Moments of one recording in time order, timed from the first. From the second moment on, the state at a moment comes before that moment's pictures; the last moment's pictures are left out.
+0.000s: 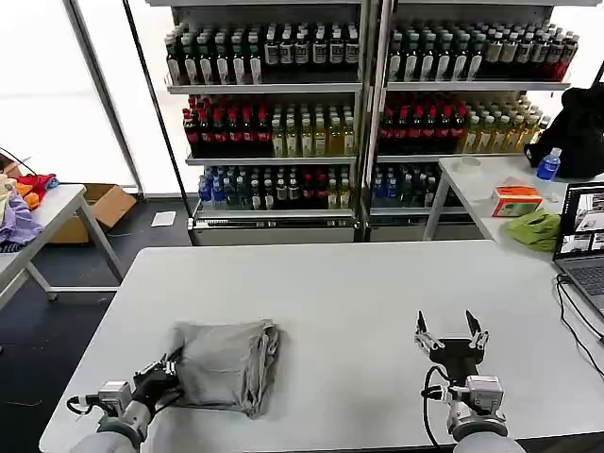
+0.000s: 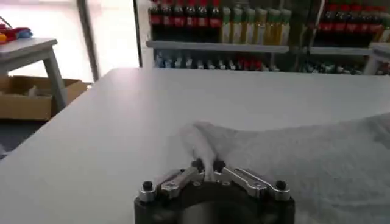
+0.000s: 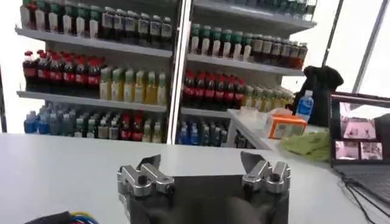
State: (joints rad) left arm 1.47 -1.15 -0.62 -1.95 -0.49 0.42 -0.09; right arm -1.48 1.15 0.43 2.23 0.27 -0.38 0.44
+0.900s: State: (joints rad) left arm 1.49 -0.88 -0.90 -2.00 -0.56 0.44 -0.09; right arm -1.47 1.18 0.45 2.21 0.29 -0.37 0.46
